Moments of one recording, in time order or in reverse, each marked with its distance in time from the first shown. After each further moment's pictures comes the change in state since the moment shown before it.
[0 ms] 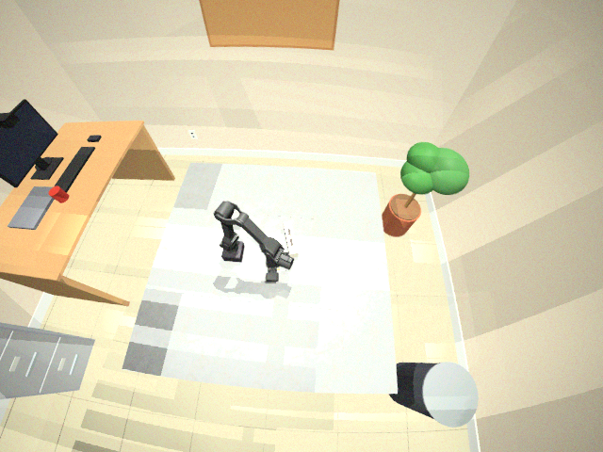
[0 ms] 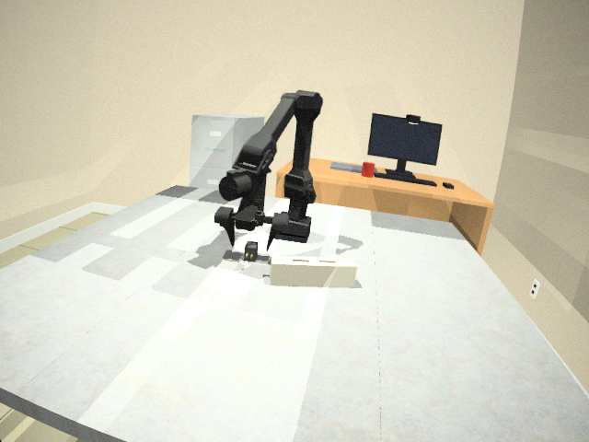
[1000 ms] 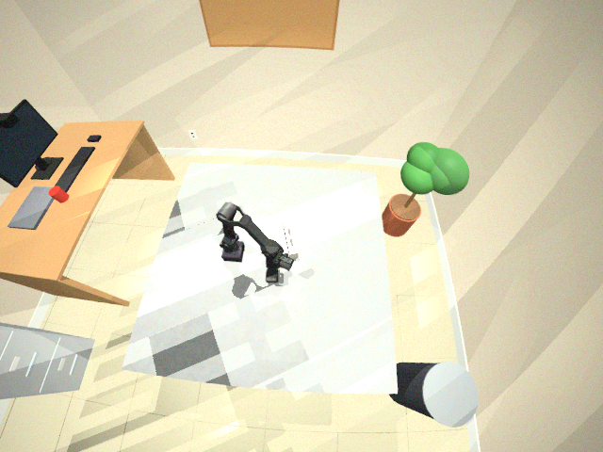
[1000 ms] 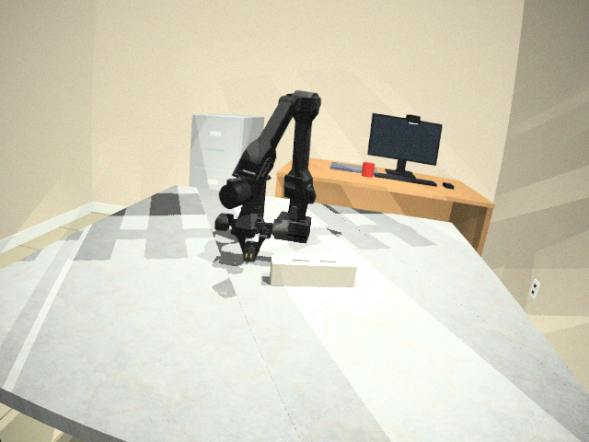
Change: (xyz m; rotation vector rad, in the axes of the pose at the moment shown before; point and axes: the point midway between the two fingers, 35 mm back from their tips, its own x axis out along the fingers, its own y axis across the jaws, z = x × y) arm 0.019 0.002 -0.001 -0.002 0.006 0.004
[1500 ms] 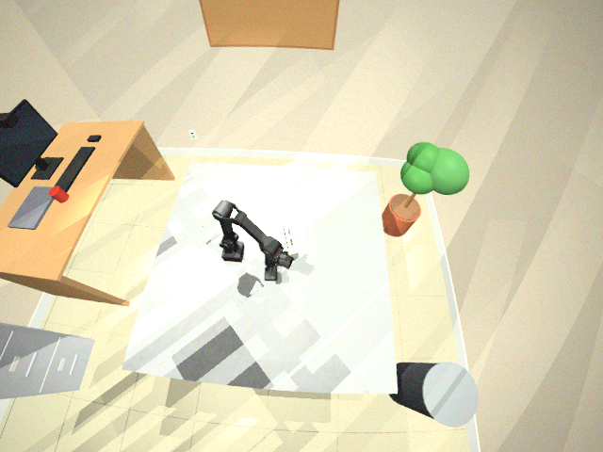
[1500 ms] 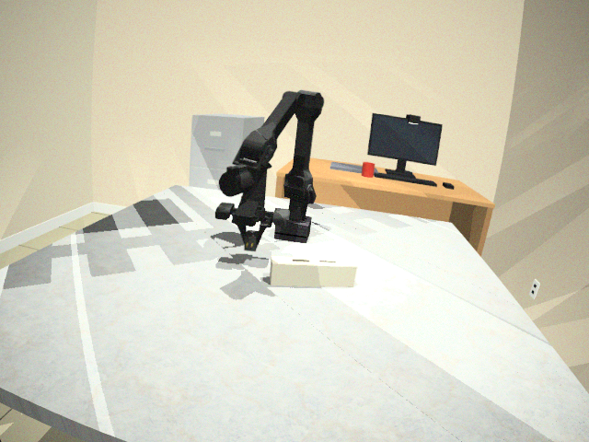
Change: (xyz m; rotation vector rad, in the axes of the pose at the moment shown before) arm -0.030 0.000 -0.005 0.008 0.011 0.007
